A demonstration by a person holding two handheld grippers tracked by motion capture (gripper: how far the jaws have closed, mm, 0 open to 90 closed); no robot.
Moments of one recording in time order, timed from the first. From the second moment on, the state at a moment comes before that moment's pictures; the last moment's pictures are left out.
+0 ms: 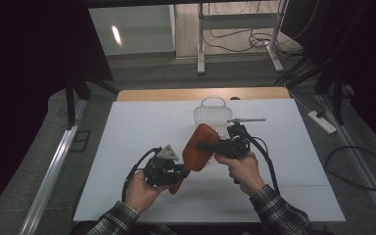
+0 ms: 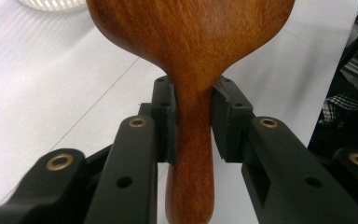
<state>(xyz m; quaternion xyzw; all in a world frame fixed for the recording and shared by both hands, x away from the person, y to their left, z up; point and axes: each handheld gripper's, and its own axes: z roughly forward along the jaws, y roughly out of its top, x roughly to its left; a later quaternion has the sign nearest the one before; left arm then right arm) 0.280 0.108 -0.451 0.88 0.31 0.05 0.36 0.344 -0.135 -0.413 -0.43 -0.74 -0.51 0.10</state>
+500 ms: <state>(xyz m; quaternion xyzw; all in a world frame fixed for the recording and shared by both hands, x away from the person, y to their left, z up) 0.282 0.109 -0.456 0.88 0.32 0.04 0.36 0.341 -0.132 -0.415 -0.42 -0.74 -0.51 0.10</state>
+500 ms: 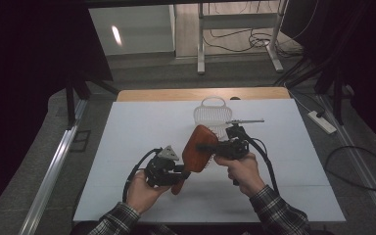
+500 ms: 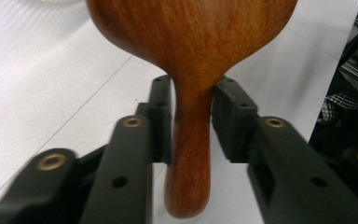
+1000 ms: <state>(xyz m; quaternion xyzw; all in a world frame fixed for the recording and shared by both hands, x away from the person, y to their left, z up) 0.287 0.125 -0.456 0.87 0.34 0.01 0.37 0.343 -0.137 -0.408 -0.42 -0.73 -0.52 0.10</state>
